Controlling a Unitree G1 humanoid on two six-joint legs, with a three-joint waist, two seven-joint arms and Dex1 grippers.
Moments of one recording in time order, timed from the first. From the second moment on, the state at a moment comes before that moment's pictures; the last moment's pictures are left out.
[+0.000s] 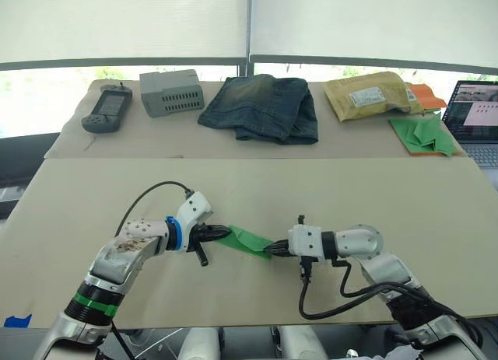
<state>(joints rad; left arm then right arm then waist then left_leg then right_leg) -0.30 0.61 -0.18 -0.15 -0.36 0.66 -0.88 -0.31 -0.55 0.36 0.03 0.01 -0.16 1.08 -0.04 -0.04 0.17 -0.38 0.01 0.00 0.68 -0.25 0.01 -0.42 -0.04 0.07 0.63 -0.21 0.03</state>
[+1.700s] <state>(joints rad) -0.32 0.53 -0.23 -0.09 -0.34 0.61 -0.90 -0.34 -0.41 0.34 -0.12 0.20 0.44 0.86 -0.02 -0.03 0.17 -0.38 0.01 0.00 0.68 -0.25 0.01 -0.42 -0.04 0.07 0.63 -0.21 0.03</state>
